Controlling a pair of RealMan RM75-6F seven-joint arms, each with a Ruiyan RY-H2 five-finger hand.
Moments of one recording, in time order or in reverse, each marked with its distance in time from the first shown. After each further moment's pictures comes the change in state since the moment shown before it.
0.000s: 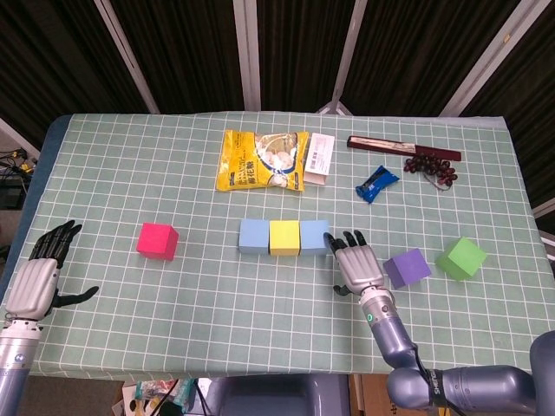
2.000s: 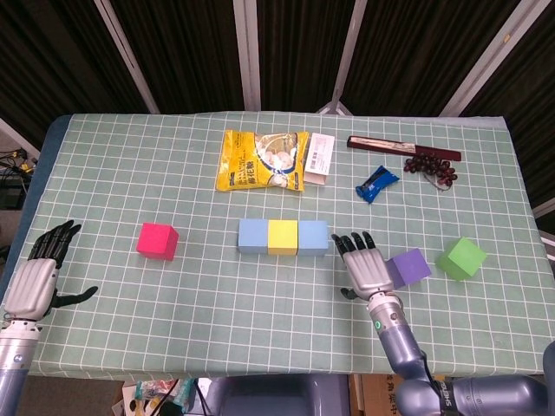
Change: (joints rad) left arm 0.002 0.002 0.000 0.002 0.004 0.007 0.000; right arm -0.040 0.047 -0.024 -0.090 -0.045 0.080 -0.035
